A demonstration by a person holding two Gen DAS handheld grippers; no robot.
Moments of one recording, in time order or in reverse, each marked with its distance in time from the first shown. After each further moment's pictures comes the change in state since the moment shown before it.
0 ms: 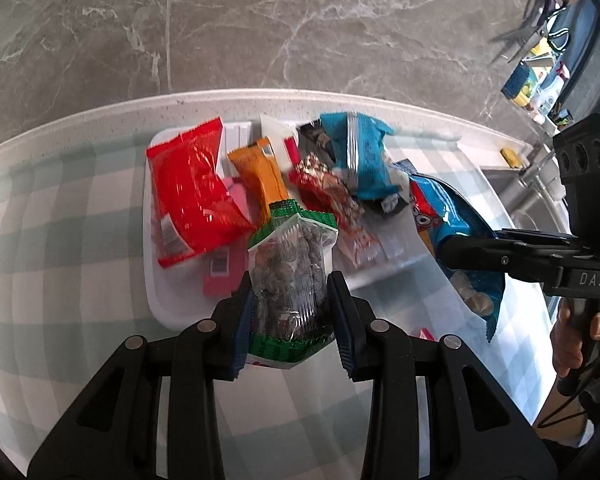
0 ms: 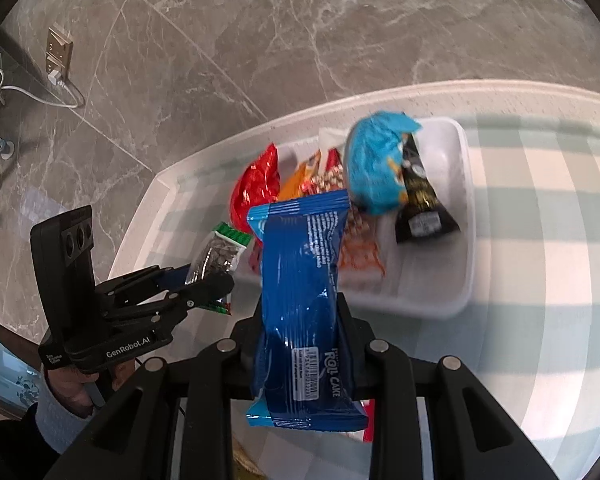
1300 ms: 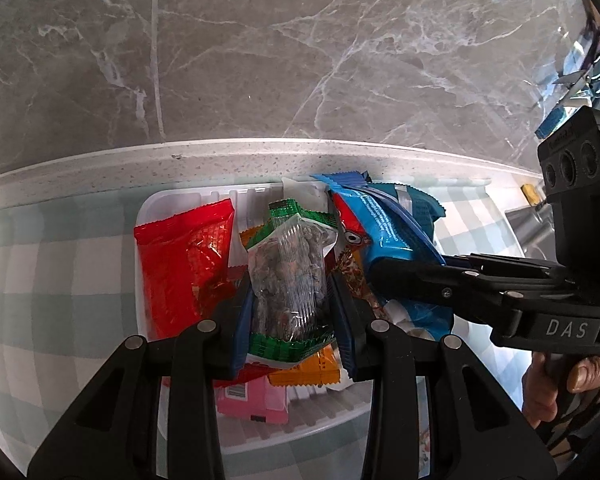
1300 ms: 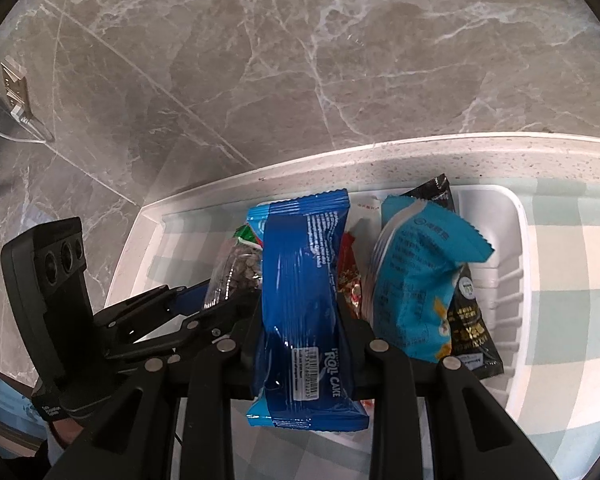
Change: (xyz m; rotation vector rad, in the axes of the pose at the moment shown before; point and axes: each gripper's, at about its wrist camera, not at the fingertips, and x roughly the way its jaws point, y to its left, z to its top) left arm 0.052 0.023 0.076 -0.064 -0.020 0.020; right arm 0.066 -0.008 0.087 0.038 0.007 0.004
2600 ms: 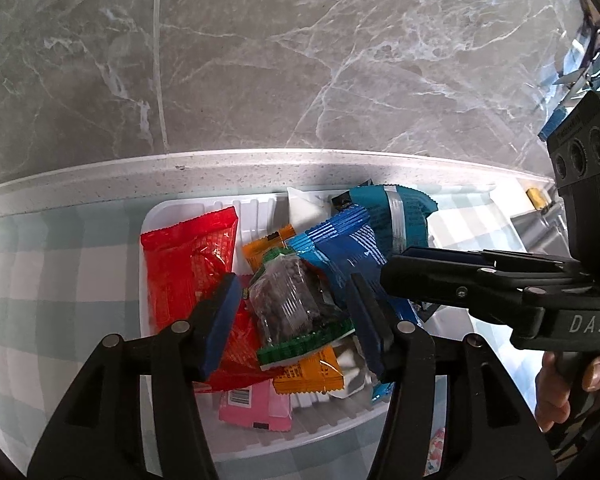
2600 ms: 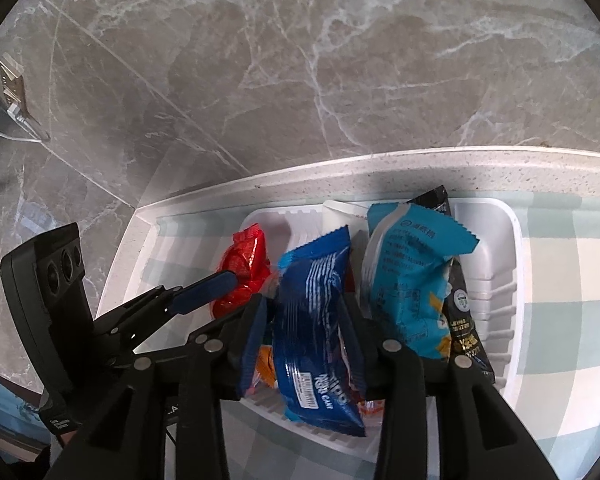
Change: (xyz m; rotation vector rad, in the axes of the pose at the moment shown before) left arm 0.012 -0.004 0.002 0.011 -0.044 0.028; right arm 0.001 0.008 0.004 -0.014 -0.009 -0.019
